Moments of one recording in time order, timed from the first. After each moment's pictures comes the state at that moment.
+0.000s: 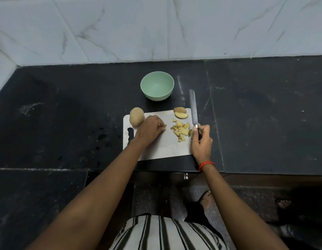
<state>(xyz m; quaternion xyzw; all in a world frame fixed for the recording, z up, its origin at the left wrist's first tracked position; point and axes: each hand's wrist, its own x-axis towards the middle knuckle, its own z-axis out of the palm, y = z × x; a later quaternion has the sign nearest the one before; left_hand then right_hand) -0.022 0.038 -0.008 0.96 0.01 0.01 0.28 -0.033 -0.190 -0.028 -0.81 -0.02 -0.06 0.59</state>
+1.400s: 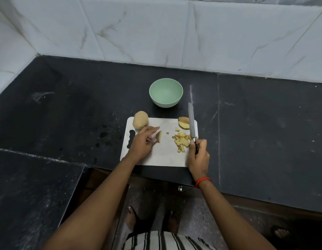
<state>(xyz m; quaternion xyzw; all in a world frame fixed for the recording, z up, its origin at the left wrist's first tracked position) -0.067 0.046 -0.039 0.89 0.11 0.07 0.43 -0.034 -0.191 -0.026 -0.84 -0.07 -0.02 0.54</state>
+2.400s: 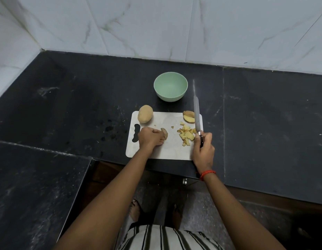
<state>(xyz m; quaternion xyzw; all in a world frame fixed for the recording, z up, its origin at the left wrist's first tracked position) -0.061 0.011 -0.003 0.70 0.44 0.00 0.56 -0.036 -0.189 -0.024 -0.85 -0.07 -0.04 0.51</state>
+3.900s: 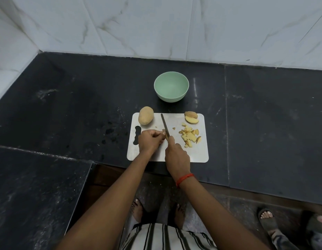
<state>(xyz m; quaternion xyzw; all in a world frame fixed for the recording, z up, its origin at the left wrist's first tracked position) -0.068 0.019 -0.020 0.77 0.35 0.05 0.53 -0.075 -0.109 -0.011 -0.96 -0.19 0.10 0.20</state>
